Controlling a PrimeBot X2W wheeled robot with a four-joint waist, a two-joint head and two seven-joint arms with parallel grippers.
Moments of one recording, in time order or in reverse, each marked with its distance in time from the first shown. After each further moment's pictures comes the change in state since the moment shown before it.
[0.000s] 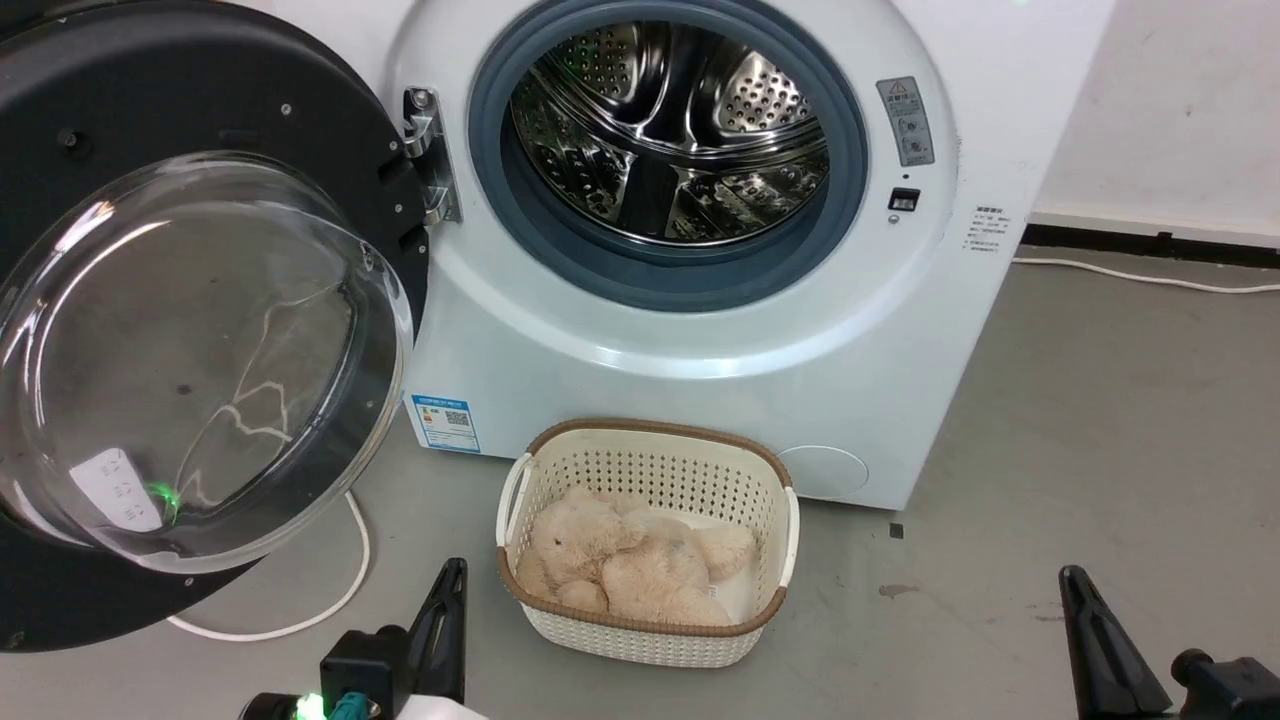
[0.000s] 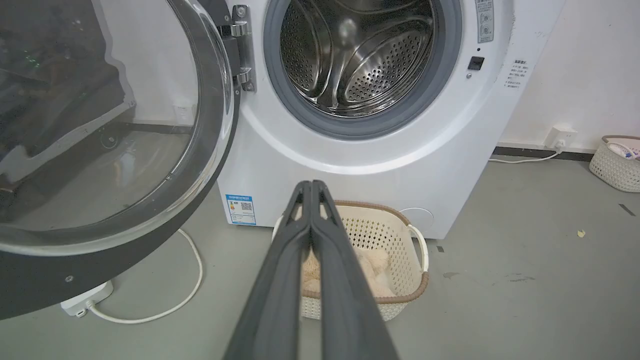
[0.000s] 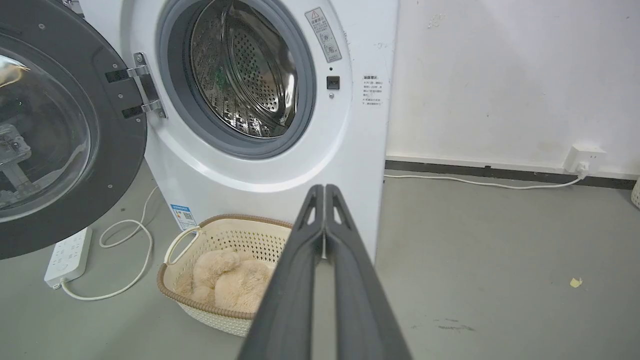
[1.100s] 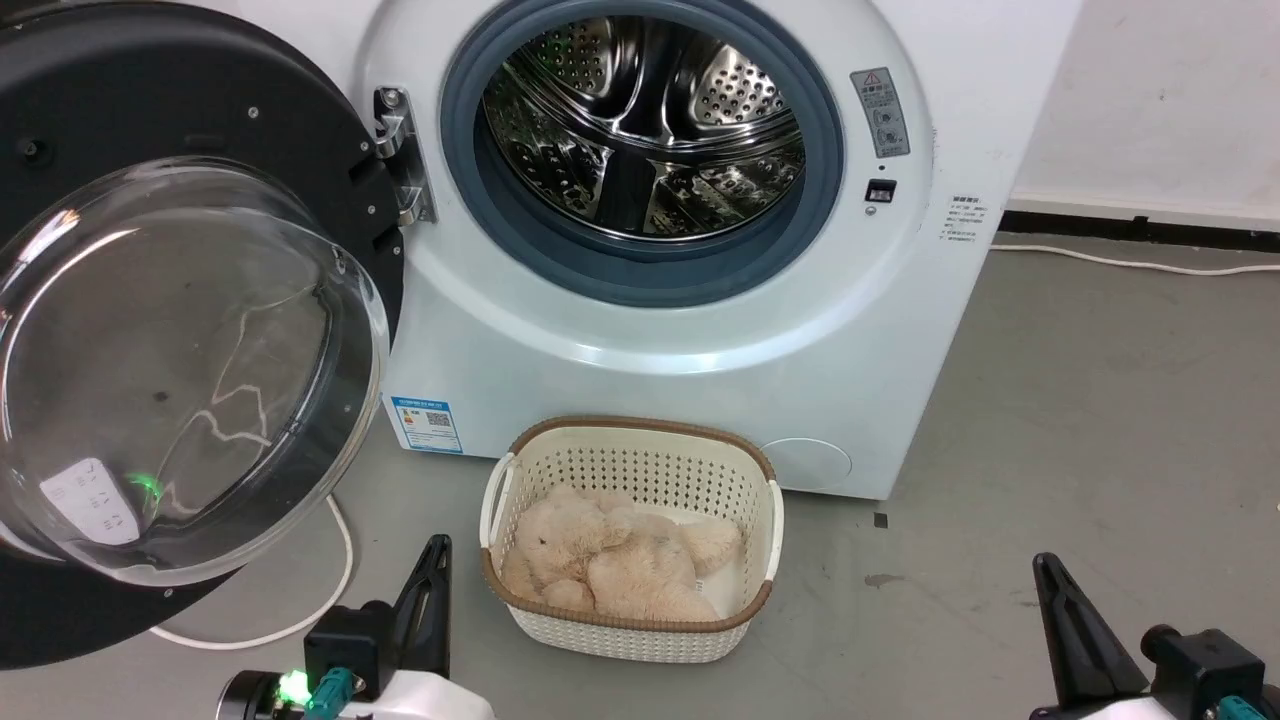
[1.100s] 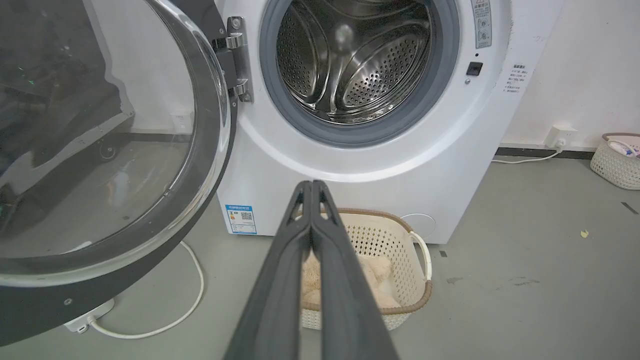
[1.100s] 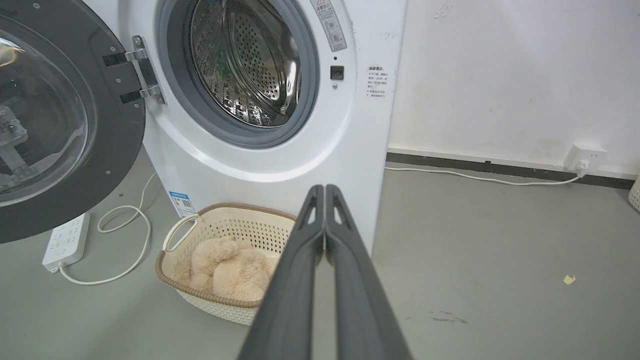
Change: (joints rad) left arm 0.000 -0.051 0.106 -0.032 0.091 -0.064 0.060; right arm -0.027 0.000 0.029 -0.012 -0.027 0.000 0.069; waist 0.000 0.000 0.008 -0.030
